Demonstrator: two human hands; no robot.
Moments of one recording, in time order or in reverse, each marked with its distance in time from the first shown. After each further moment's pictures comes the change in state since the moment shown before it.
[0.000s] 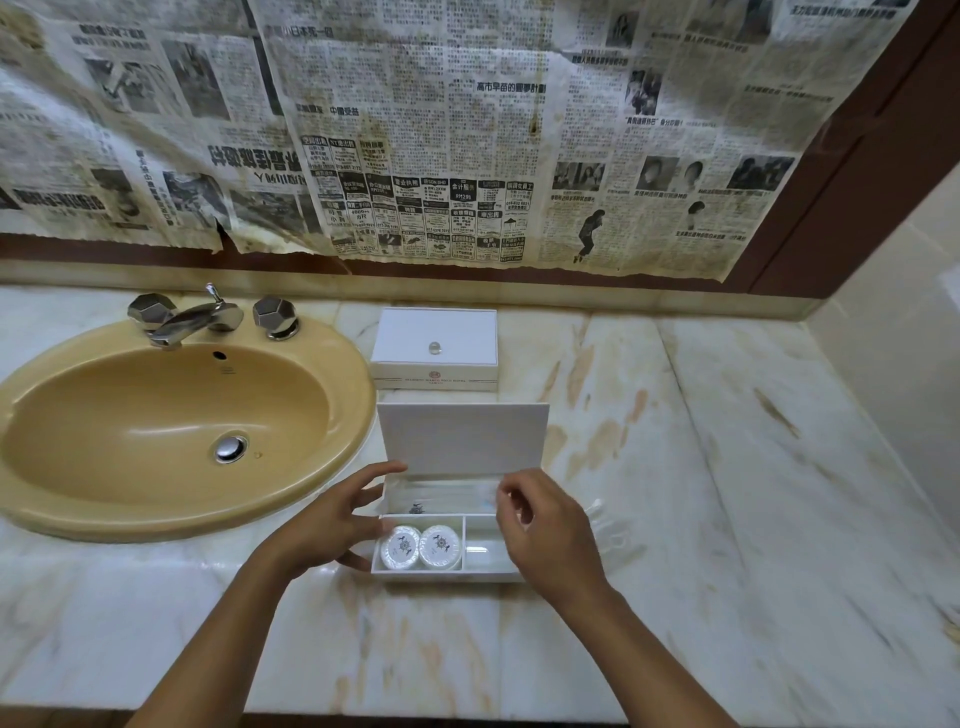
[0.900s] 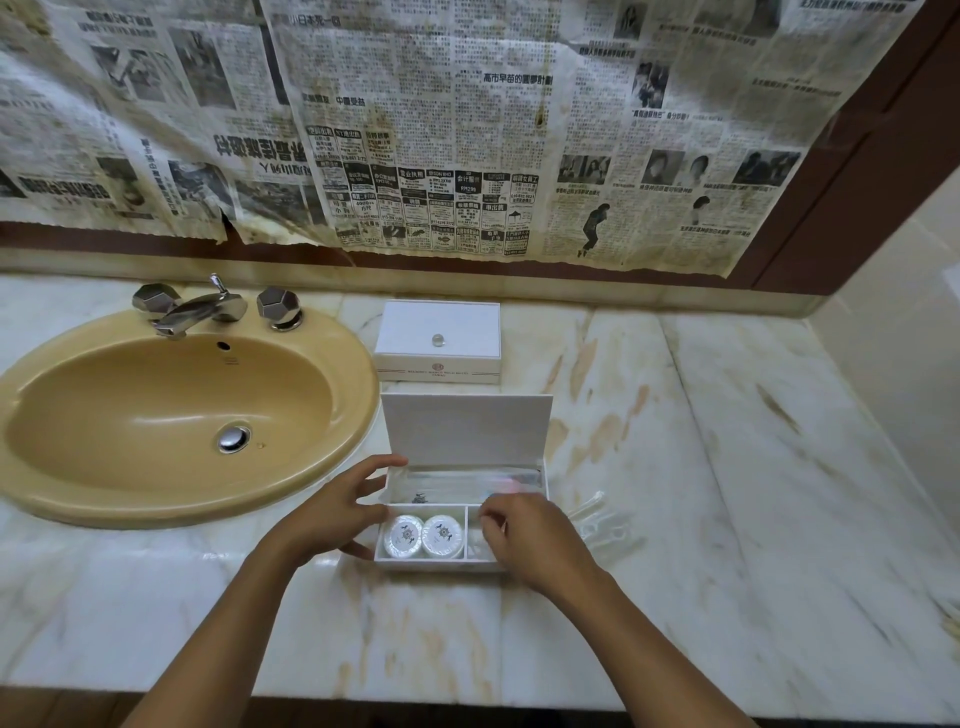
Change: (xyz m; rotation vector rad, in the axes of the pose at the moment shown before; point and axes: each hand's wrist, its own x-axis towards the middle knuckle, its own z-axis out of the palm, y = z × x) left_hand 0.000 0.001 0.004 0.031 0.059 -0.012; right_hand 0.004 -0.008 0.005 -0.221 -0.450 0.077
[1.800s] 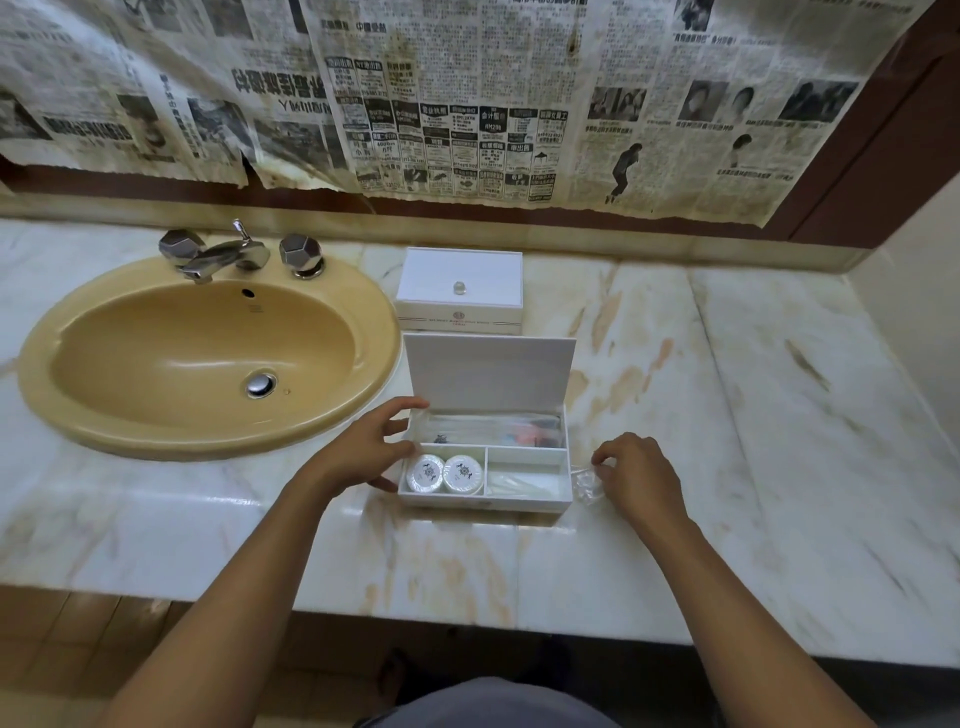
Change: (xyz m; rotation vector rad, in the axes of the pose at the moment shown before) left_hand -0.004 0.004 0.007 0.030 0.067 0.000; right_hand -0.014 0.092 -0.007 -0.122 0.101 0.408
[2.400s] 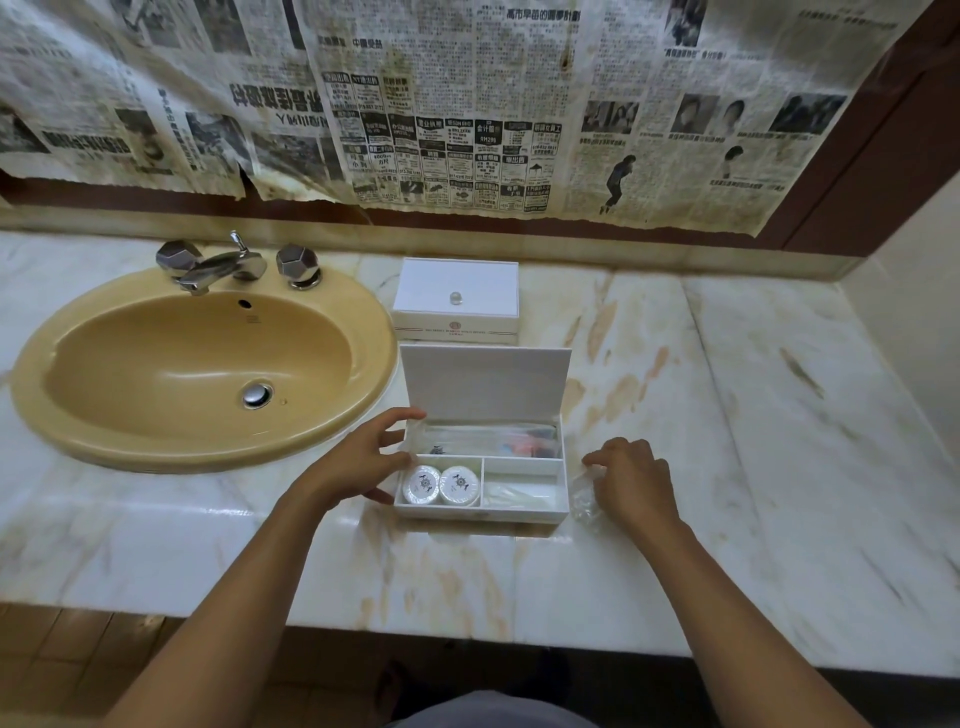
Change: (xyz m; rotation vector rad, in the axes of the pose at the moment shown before) left_hand 0.001 0.000 -0.001 0.011 -0.003 -0.001; right_hand 0.007 -0.003 0.002 -0.122 -0.019 -0.048
